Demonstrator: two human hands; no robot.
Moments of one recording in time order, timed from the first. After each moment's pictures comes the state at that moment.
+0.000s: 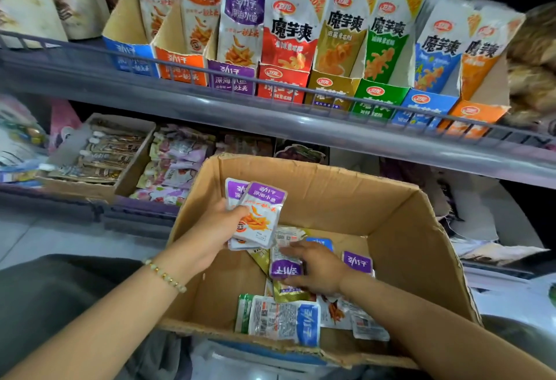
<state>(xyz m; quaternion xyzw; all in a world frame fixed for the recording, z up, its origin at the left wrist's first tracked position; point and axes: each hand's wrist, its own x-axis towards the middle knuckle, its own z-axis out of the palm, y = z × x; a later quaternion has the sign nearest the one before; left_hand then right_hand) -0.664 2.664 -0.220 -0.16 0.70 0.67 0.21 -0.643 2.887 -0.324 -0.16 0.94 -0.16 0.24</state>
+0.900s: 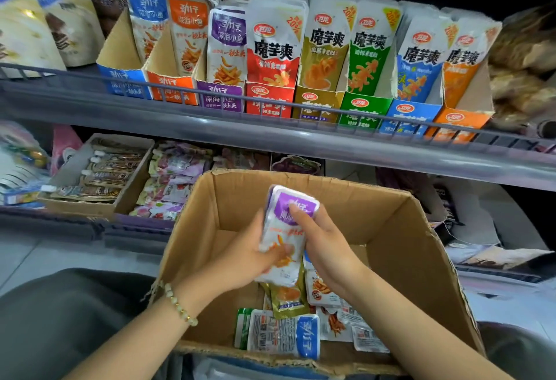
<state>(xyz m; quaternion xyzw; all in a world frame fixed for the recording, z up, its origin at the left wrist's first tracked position) -0.645 2.692 -0.215 0.14 0.74 0.62 0.20 -0.626 2.843 -0.199 0.08 0.67 -0.73 0.11</state>
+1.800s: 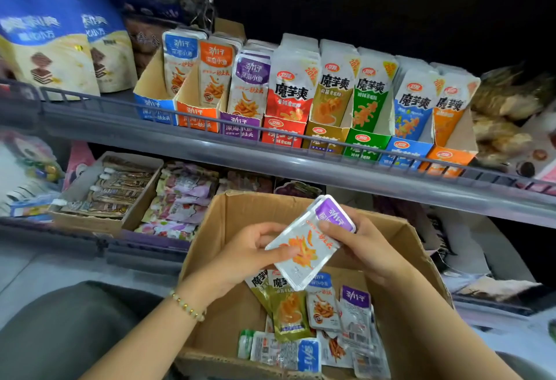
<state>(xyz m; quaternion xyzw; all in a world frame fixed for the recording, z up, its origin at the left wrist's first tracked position) -0.650 2.675 -0.182 0.09 0.68 0.68 0.26 -0.636 2.887 -0.157 0.03 0.74 -0.67 0.09</state>
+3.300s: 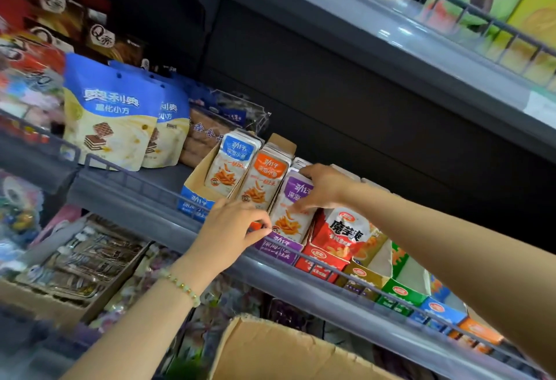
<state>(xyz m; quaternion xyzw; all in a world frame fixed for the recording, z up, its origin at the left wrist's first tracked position) -0.817 2.579 -0.105 0.22 0.89 0.31 -0.24 -0.848 2.733 0.041 -0.08 1.00 0.00 0.04</state>
